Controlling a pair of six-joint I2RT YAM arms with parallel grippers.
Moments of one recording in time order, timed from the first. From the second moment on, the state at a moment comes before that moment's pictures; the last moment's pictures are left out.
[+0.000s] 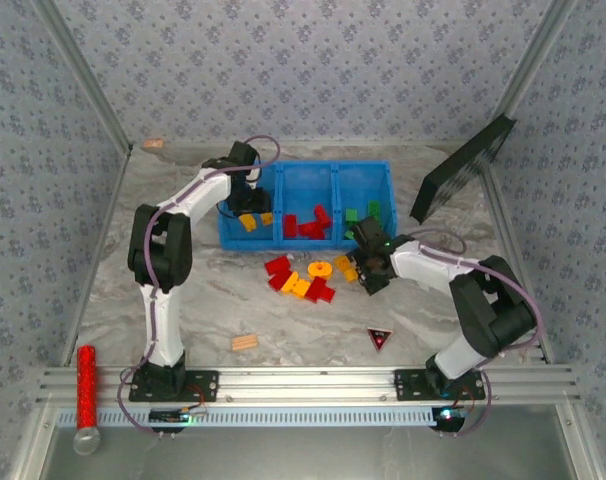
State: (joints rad) left arm -0.35 2.09 1.71 -0.82 0.11 -0.33; right arm 0.54 1.57 0.84 -0.47 0.04 1.55
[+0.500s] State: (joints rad) left arm -0.35 1.96 1.71 -0.84 0.12 -0.32; right arm 0.53 1.65 0.92 -0.59 0.01 1.48
